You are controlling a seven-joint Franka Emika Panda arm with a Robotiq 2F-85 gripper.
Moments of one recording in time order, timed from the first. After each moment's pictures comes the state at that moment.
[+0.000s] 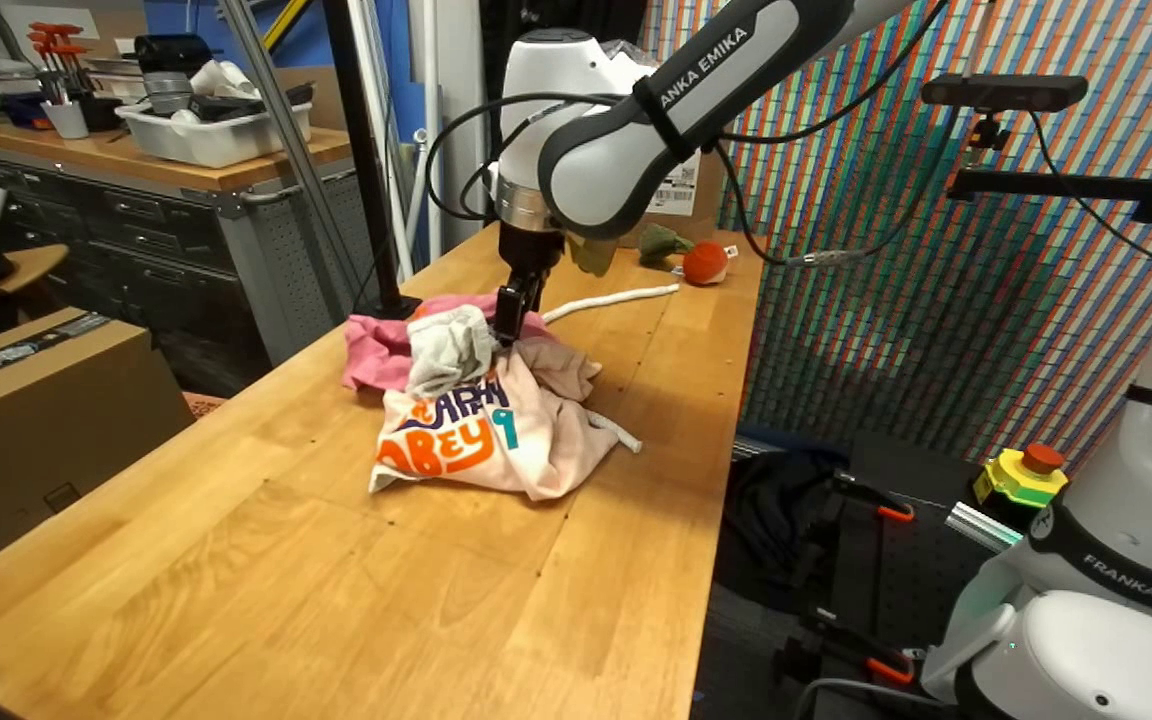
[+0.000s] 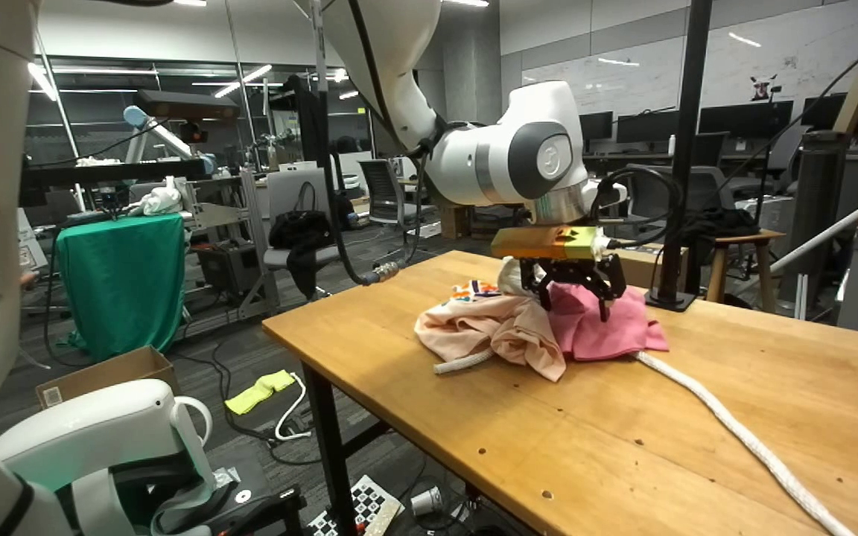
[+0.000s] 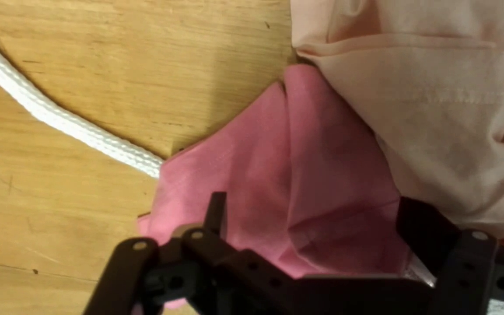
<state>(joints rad) 0.03 0.34 0.04 -1.97 -0.17 2.51 -0.12</state>
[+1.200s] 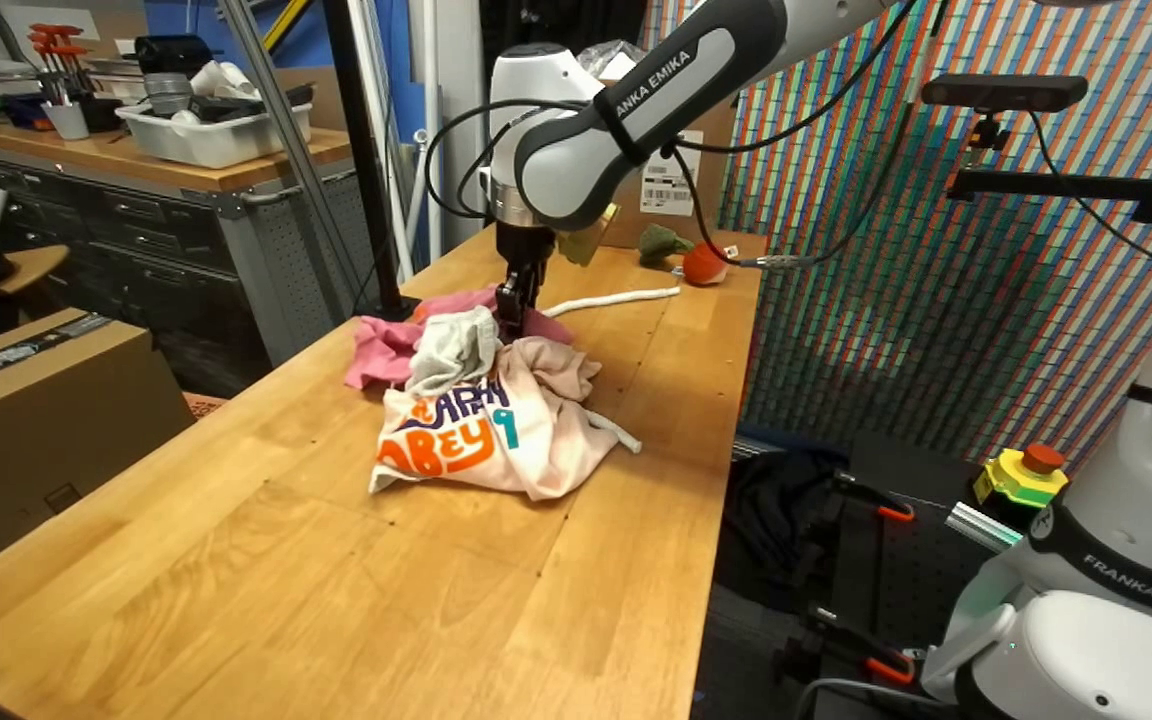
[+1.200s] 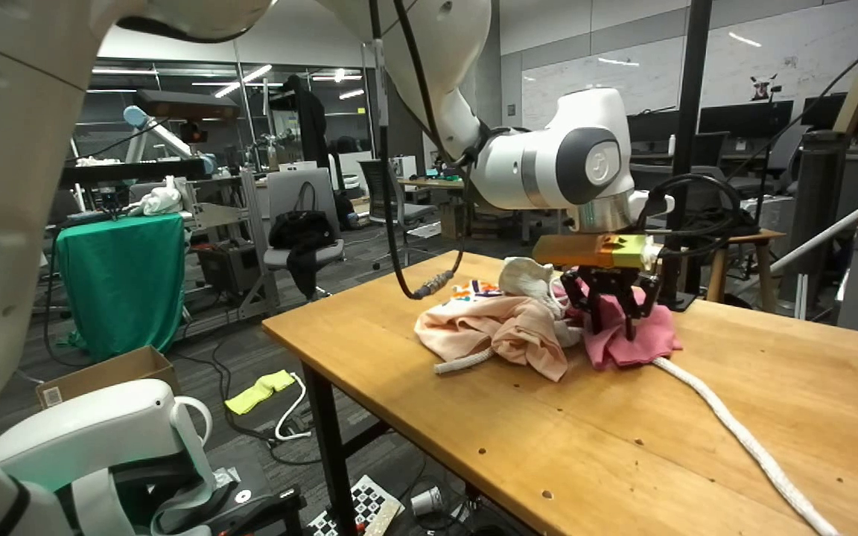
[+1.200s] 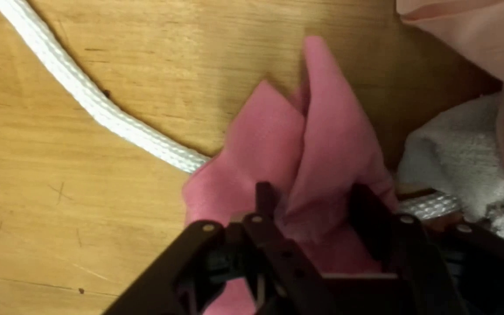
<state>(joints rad) -0.01 0.47 0.02 -1.79 -0.17 2.41 -0.15</state>
